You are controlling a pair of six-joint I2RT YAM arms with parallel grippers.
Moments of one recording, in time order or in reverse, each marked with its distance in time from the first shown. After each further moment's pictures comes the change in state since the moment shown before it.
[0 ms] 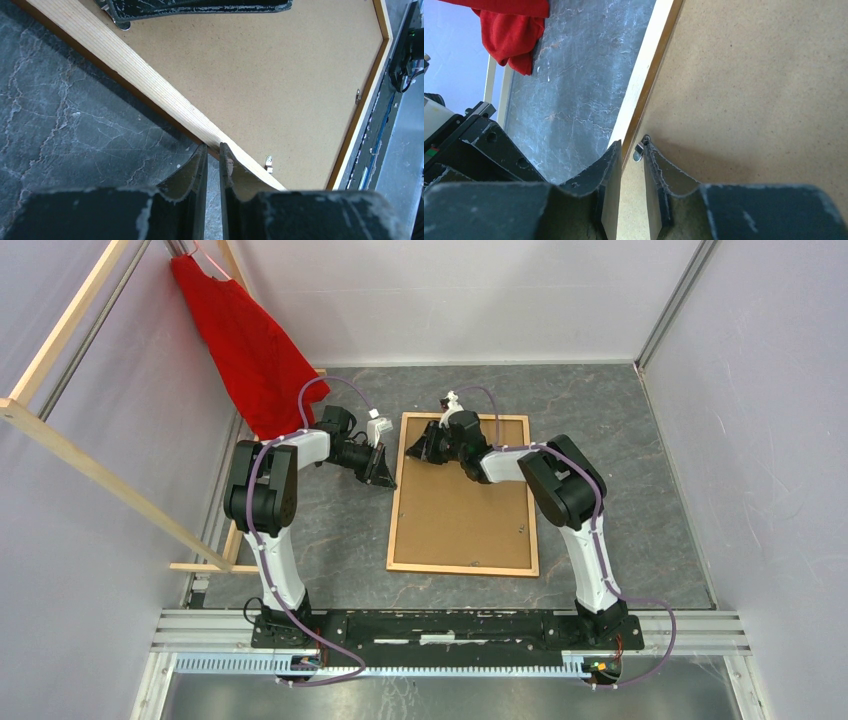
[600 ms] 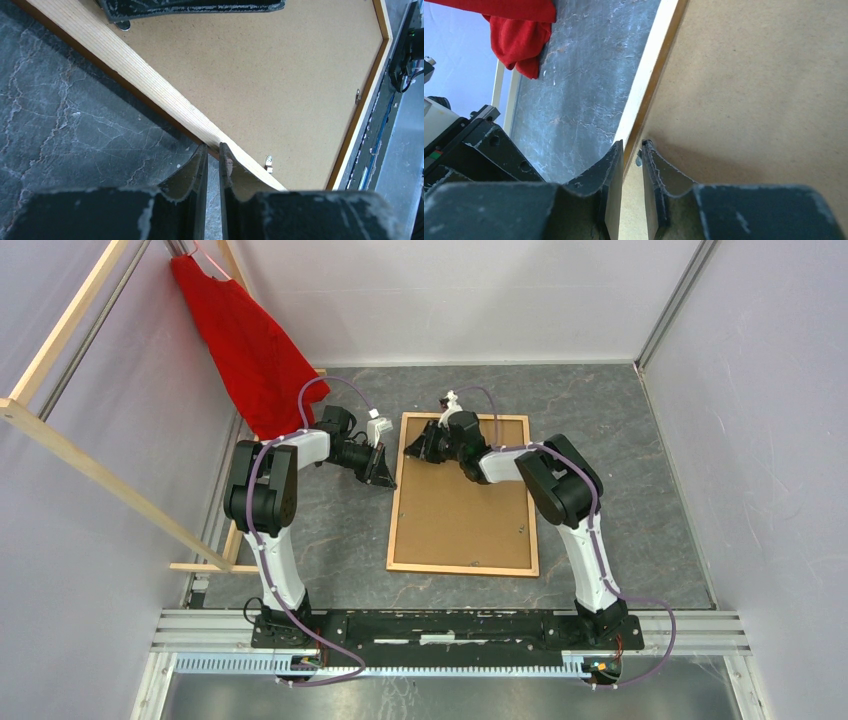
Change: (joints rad) left arm 0.000 0.000 0.000 0.000 0.000 0.000; right arm 0.000 0.027 0.013 0.042 -0.025 0.026
